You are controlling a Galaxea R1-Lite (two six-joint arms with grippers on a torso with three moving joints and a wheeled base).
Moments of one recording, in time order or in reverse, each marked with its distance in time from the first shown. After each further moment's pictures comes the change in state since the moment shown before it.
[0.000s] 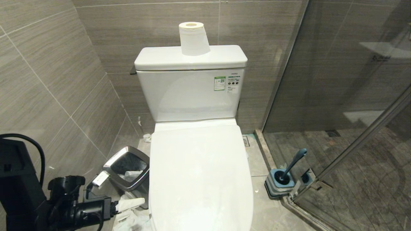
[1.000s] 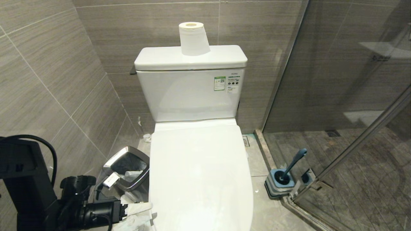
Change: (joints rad) left arm -0.085 0.009 0.000 -0.001 0.037 0.002; right arm 0.000 0.000 0.000 0.000 0.000 0.000
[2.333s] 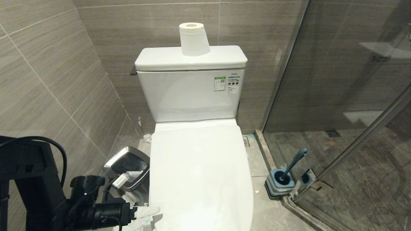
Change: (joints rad) left arm -0.074 0.019 -0.007 -0.002 0.127 0.041; right arm 0.000 0.000 0.000 0.000 0.000 0.000
